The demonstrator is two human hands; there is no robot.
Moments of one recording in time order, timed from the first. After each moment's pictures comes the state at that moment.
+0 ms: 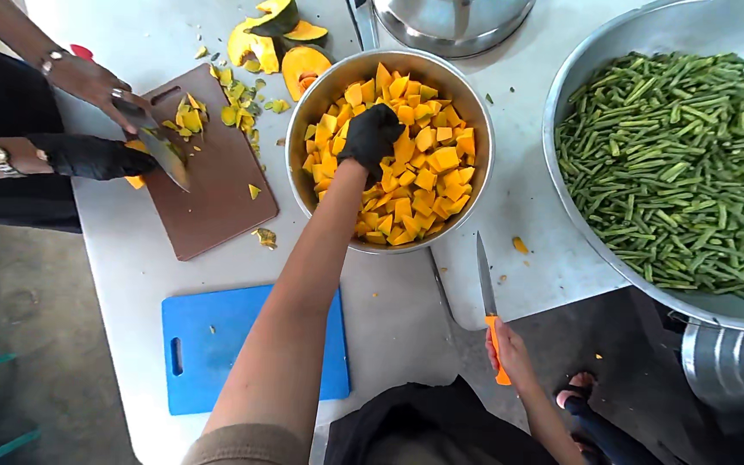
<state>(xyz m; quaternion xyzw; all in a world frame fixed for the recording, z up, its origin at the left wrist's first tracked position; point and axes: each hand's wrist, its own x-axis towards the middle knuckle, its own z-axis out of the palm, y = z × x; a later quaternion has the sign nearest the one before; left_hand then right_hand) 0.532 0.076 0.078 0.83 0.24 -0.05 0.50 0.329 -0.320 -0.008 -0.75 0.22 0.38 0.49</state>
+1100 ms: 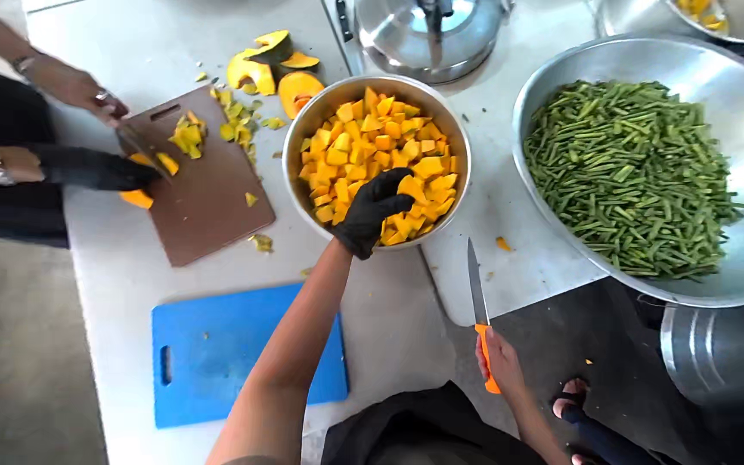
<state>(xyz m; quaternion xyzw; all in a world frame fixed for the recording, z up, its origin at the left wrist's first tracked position) 0.429 0.030 0.070 0.64 0.09 0.00 0.76 0.294 -0.311 0.014 -0.77 0.16 0.34 0.52</state>
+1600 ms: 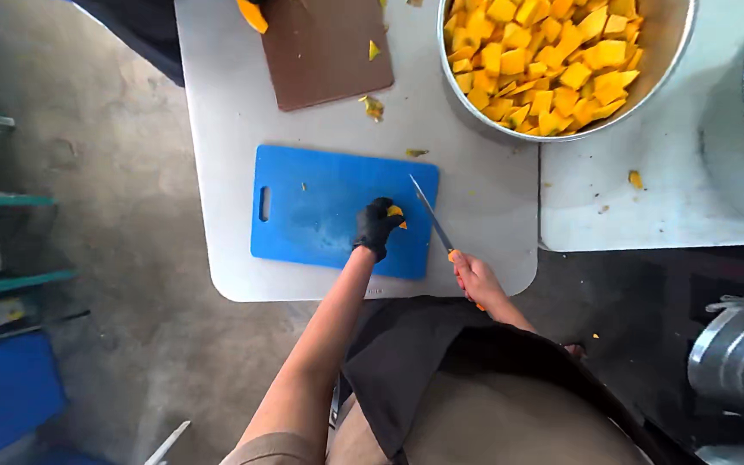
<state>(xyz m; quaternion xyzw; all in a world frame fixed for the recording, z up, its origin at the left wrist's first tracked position) 0.116 0.066 -0.010 0.68 0.47 -0.06 0.56 0.196 -0.162 0.022 -0.79 -0.11 0.54 0.26</state>
